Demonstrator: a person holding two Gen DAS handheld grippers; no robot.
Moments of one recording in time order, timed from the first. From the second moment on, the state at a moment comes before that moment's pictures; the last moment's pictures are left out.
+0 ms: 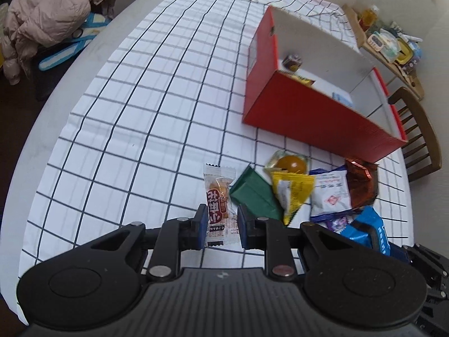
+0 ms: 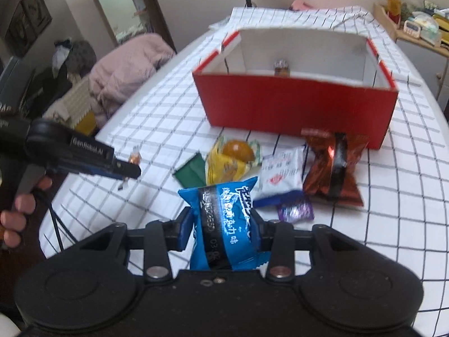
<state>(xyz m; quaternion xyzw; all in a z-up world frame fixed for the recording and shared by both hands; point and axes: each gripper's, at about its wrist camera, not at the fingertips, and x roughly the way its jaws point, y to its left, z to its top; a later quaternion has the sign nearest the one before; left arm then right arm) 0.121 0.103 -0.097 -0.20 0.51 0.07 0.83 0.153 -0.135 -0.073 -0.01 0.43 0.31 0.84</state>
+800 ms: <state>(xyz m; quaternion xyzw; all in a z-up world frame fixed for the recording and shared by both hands) 0.195 0.066 -0.002 -0.15 0.44 0.01 0.89 0.228 -0.142 0.008 0.02 0.34 0.27 0.90</state>
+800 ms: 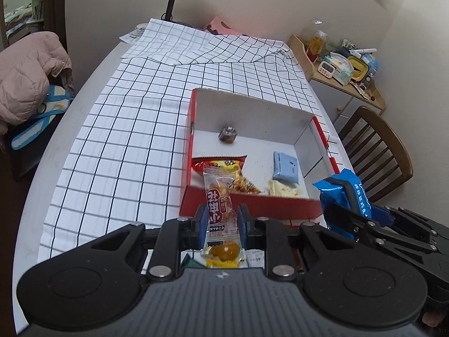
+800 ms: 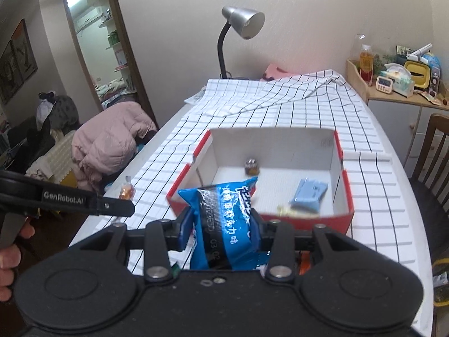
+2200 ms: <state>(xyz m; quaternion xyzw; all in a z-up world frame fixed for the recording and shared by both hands) 0.346 0.050 -0.088 -0.13 0.54 0.03 0.83 0.386 -0.141 -0.093 -0.01 0.47 0.23 0.85</state>
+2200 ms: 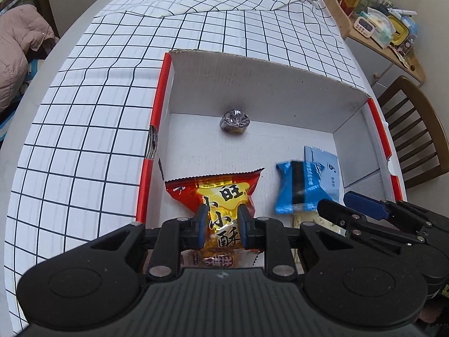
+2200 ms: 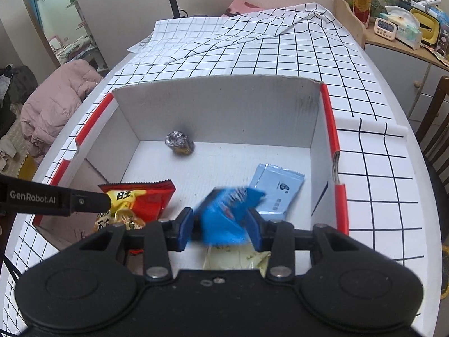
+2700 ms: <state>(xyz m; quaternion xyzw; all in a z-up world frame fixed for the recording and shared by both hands) 0.302 0.039 -0.049 -0.11 0.49 0.01 0.87 0.350 -0.157 -0.050 0.03 0.43 0.26 0.87</state>
